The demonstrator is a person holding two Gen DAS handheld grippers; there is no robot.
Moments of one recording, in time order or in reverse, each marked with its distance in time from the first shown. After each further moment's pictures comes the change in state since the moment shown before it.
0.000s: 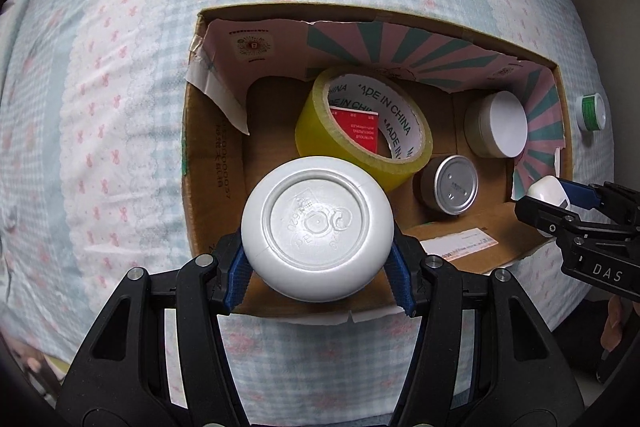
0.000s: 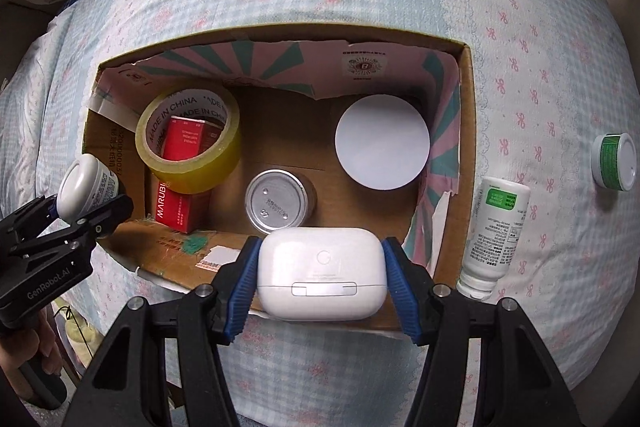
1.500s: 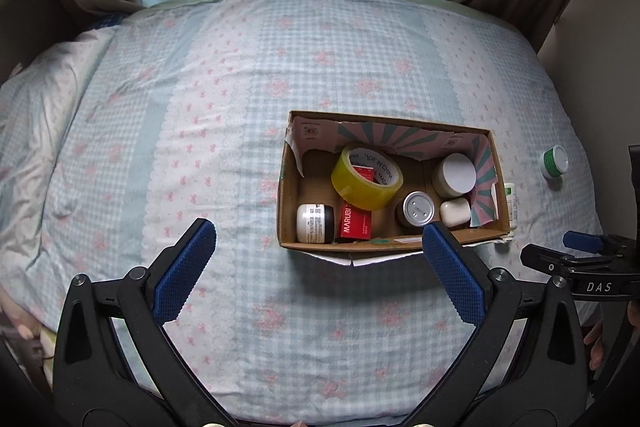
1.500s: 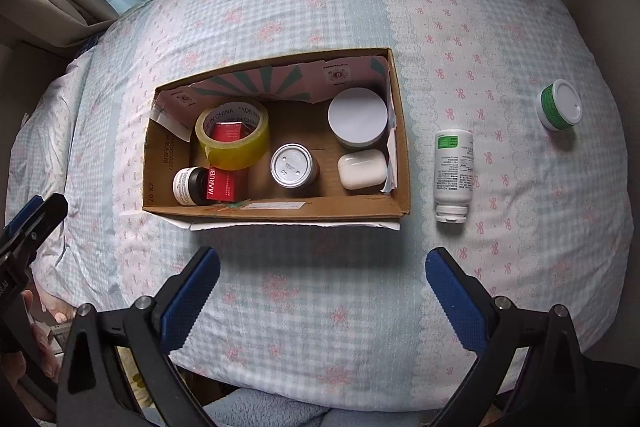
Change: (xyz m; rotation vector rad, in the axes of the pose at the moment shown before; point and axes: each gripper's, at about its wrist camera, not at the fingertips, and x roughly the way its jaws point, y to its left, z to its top) left arm -0.171 0.001 -0.092 -0.083 -0.389 0.076; right arm -0.109 -0.001 -0.089 0.101 -0.169 0.015
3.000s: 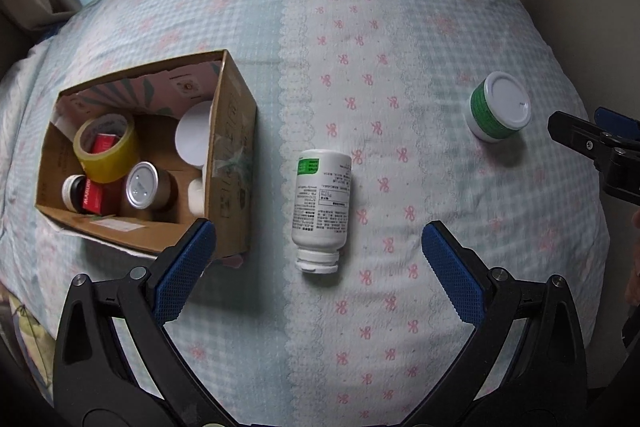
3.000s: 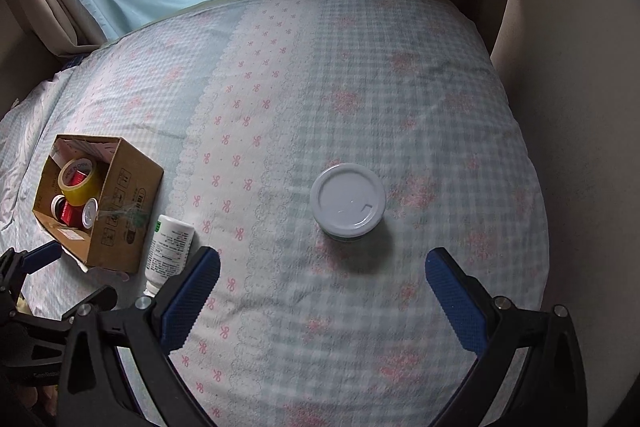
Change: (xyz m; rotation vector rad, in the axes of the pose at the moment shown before) left arm 0.156 -0.371 -0.038 0.070 0.127 0.067; right arm 0.013 -0.318 0.065 -0.181 -0.274 -0.062
